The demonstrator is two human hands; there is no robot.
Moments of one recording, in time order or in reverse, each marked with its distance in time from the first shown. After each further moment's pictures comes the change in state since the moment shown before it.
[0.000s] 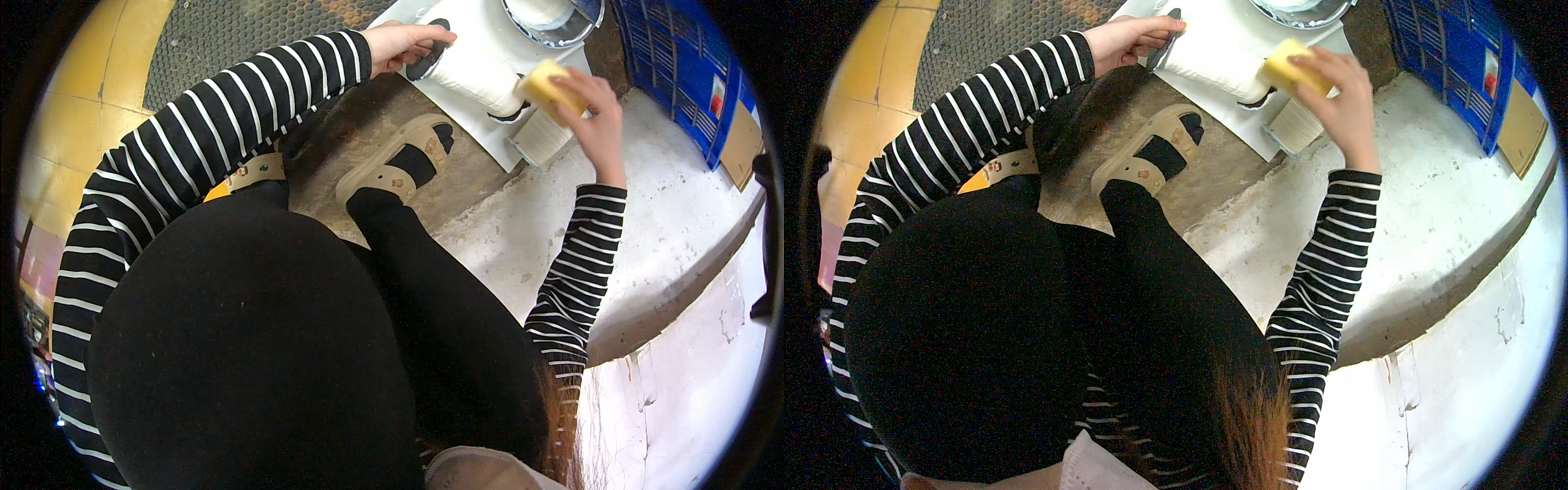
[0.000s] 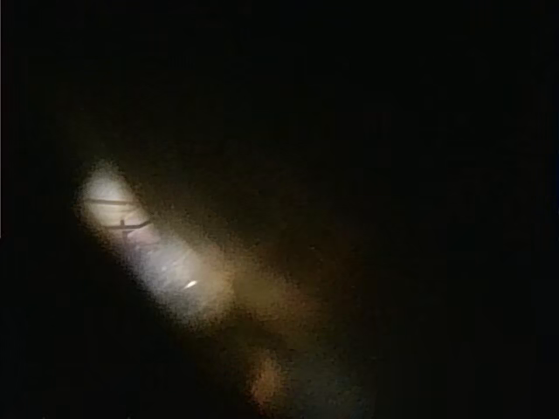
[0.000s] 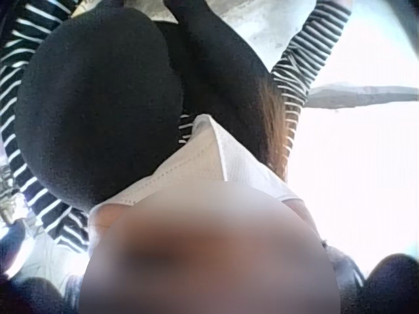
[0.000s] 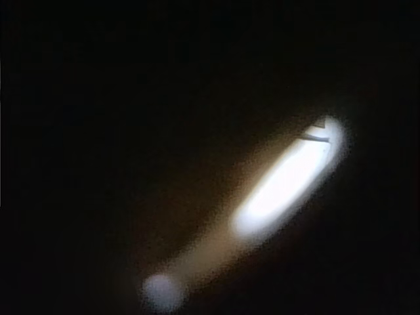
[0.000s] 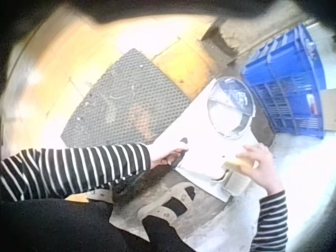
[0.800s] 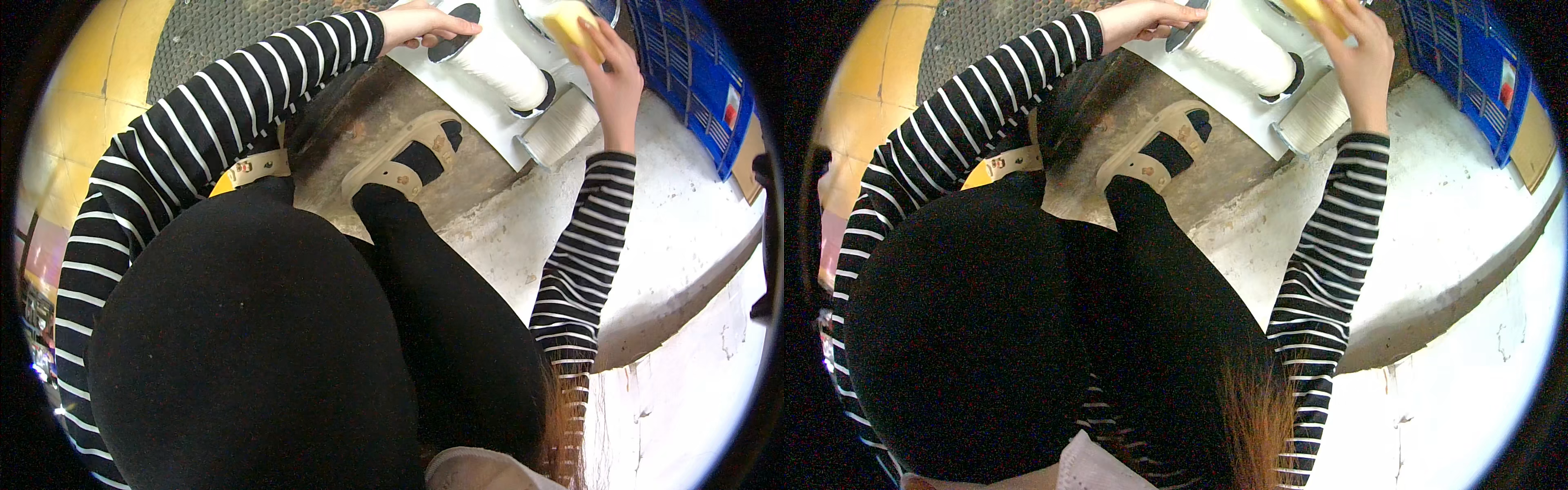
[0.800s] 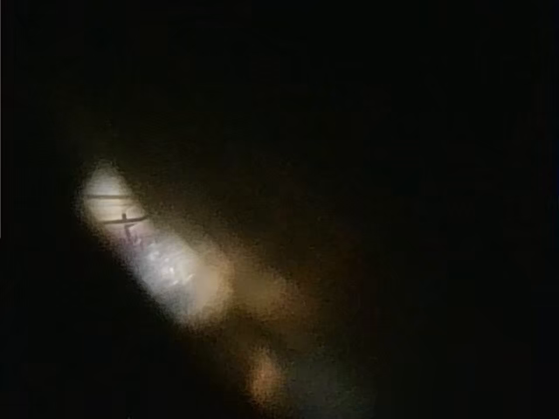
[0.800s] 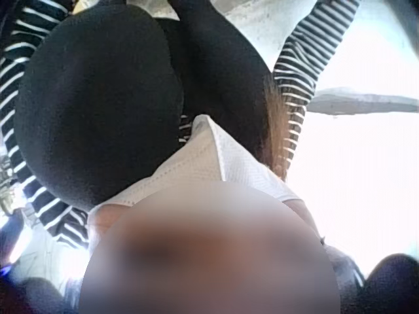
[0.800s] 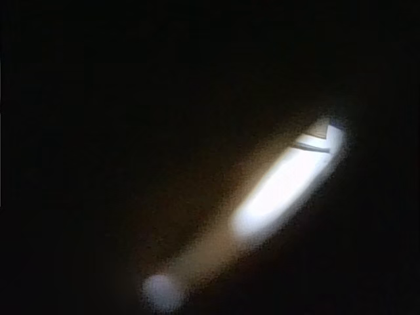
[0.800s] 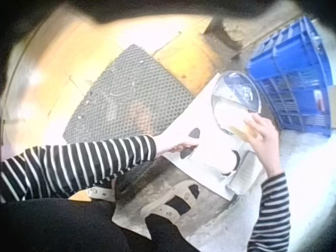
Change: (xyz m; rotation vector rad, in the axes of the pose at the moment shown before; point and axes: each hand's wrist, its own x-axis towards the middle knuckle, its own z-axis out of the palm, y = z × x) left_hand 0.047 0.003 -0.009 0.049 -0.158 0.077; right_hand 0.054 0.022 0.013 -0.118 0.303 -0.096
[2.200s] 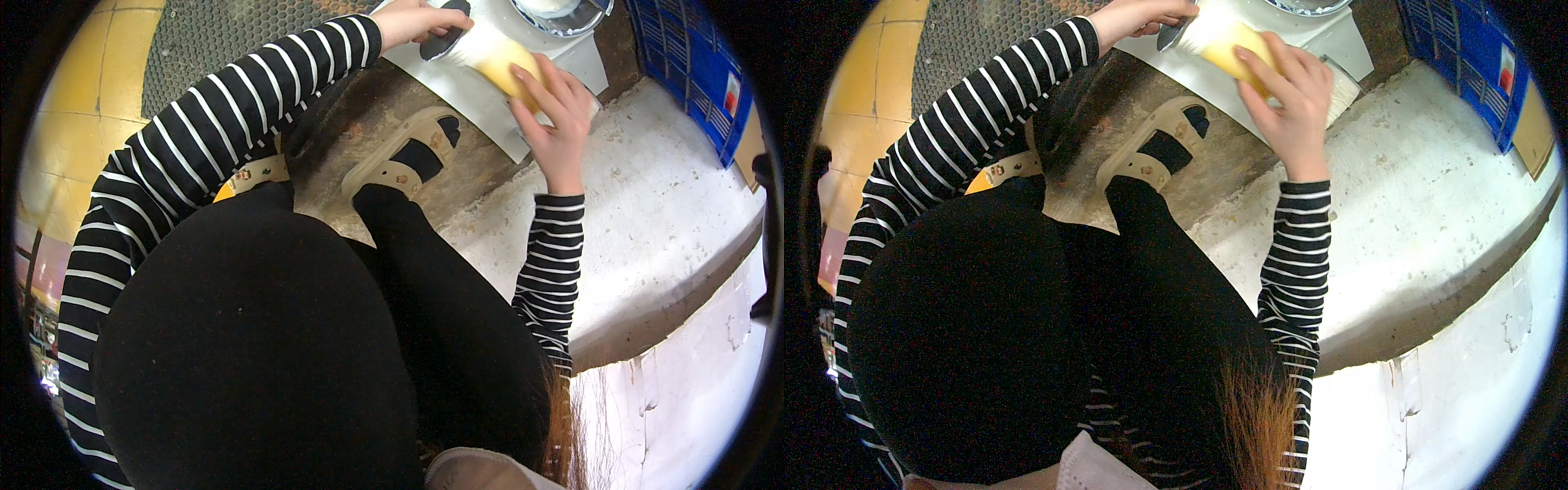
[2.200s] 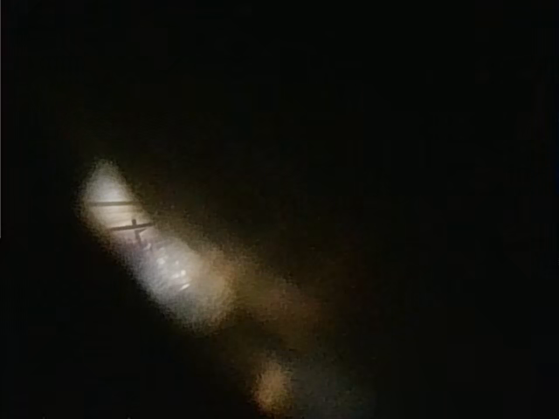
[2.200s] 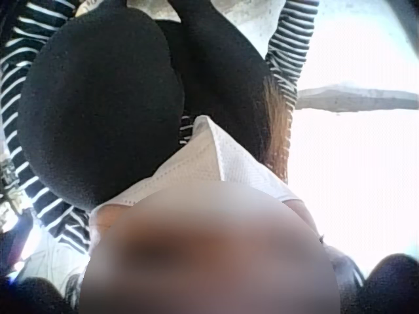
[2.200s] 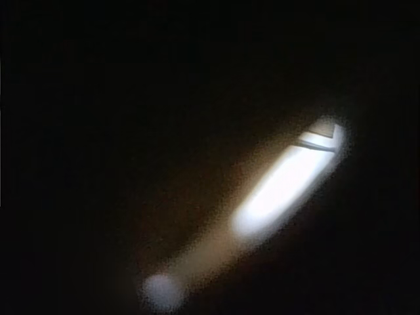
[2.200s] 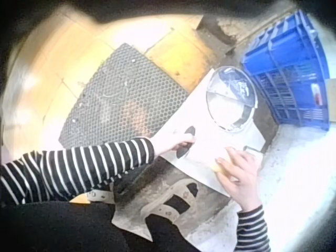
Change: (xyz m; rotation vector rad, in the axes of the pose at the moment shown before) left_hand -0.001 0.001 0.006 0.073 0.085 0.069; right_hand -0.065 -0.088 0.013 0.036 -0.001 -0.040
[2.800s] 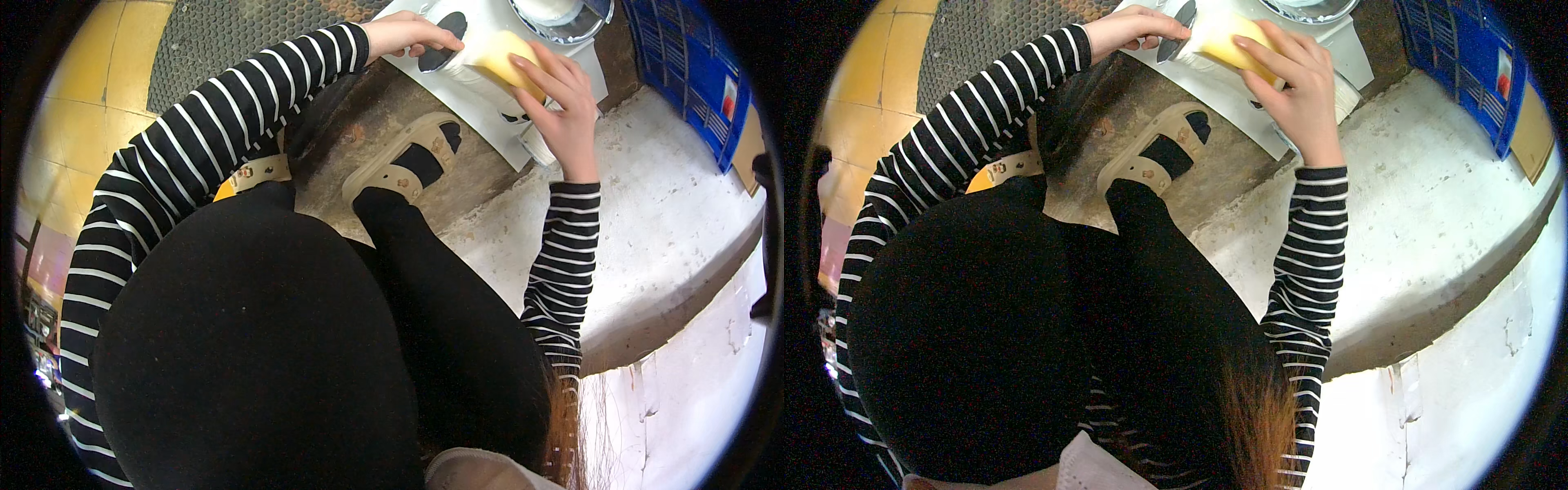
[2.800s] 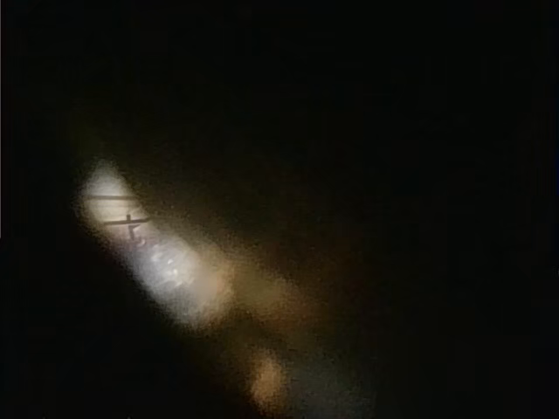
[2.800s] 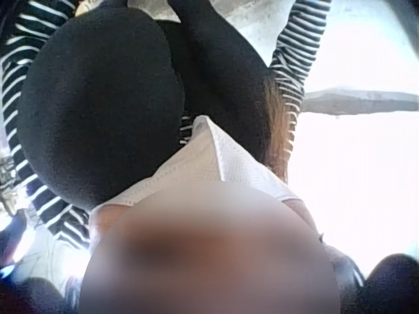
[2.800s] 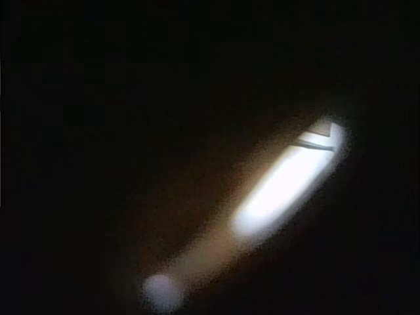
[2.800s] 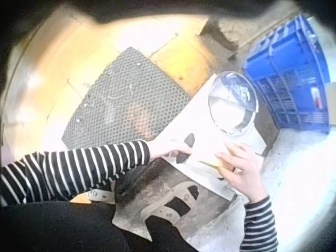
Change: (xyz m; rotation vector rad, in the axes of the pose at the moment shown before) left_hand -0.017 -0.004 -0.007 0.260 -0.057 -0.021; right_hand 0.019 0.020 -0.007 0.111 -0.131 -0.020
